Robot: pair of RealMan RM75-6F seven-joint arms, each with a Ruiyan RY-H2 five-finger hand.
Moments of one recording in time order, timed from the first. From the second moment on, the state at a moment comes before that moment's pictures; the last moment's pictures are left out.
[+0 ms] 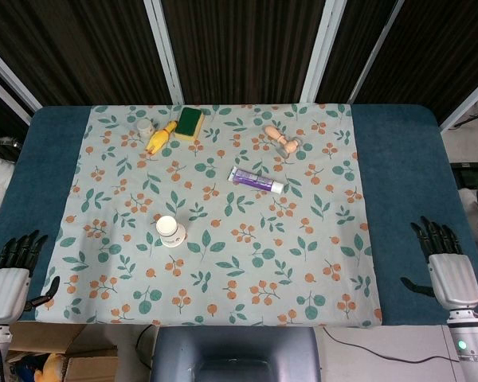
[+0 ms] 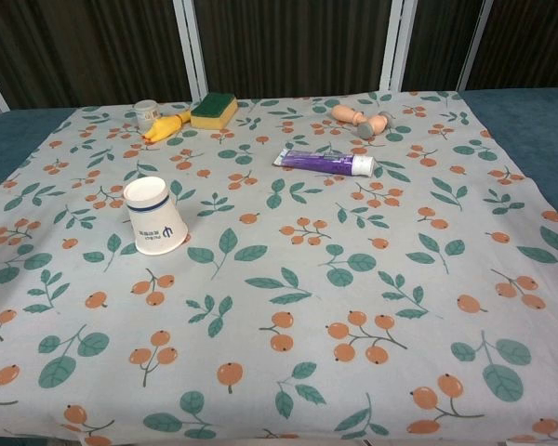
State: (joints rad) left arm -0.12 -1.18 -0.04 -1.54 1.52 1.47 0.08; right arm 0.11 -1.16 0.06 -1.55 -1.46 1.43 -0.08
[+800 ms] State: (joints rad) left arm -0.64 -1.20 -0.20 -1.77 1.32 0.86 0.45; right arm 0.10 -1.14 0.08 -1.57 -1.44 1.44 -0.09
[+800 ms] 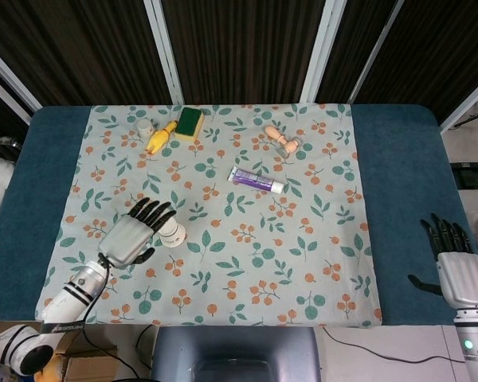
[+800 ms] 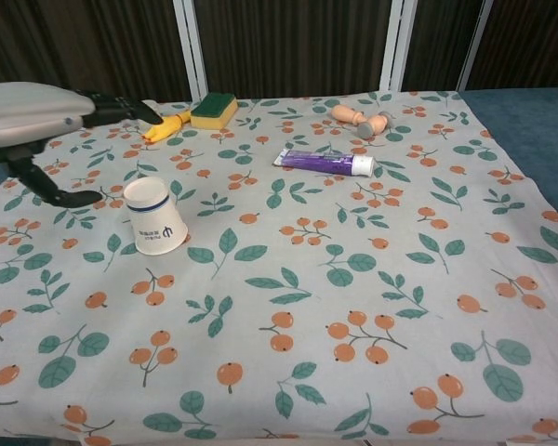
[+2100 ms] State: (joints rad) left arm -1.02 -1.44 0.01 -1.58 0.74 0.91 1.00; right arm 0.10 -1.16 0.08 -1.53 -1.41 1.41 -0.07
